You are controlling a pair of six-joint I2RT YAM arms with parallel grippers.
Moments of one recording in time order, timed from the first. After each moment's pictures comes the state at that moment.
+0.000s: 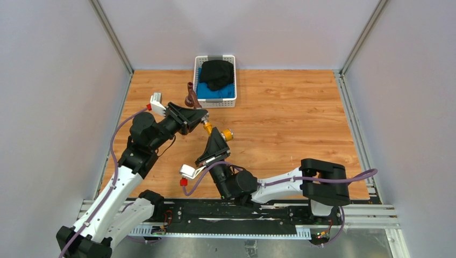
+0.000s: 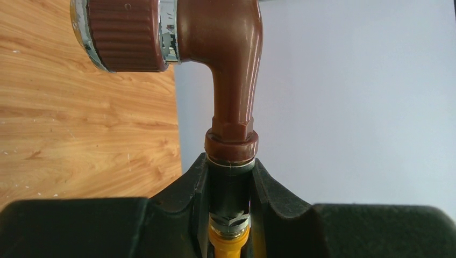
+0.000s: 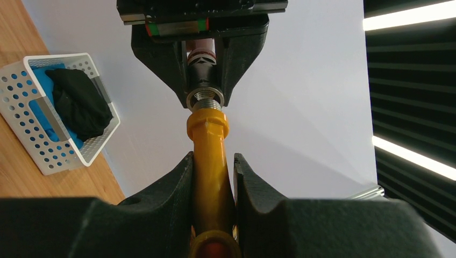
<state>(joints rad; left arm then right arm) -0.39 0.78 0.74 0.01 0.31 -1.35 1.49 1.72 0.88 1.41 0.88 -1.88</state>
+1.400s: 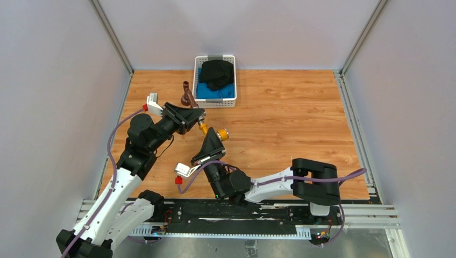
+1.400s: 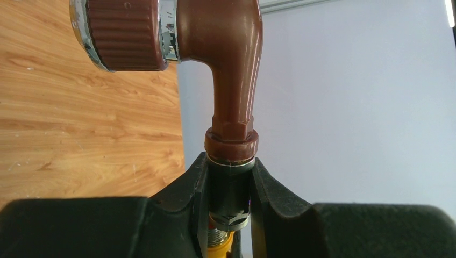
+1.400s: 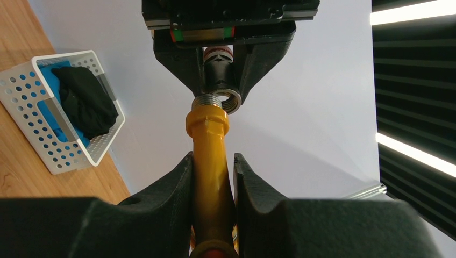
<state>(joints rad) -0.38 0.75 0.73 0.02 0.28 -1.33 1.48 1.79 0.94 1.42 0.90 -1.87</state>
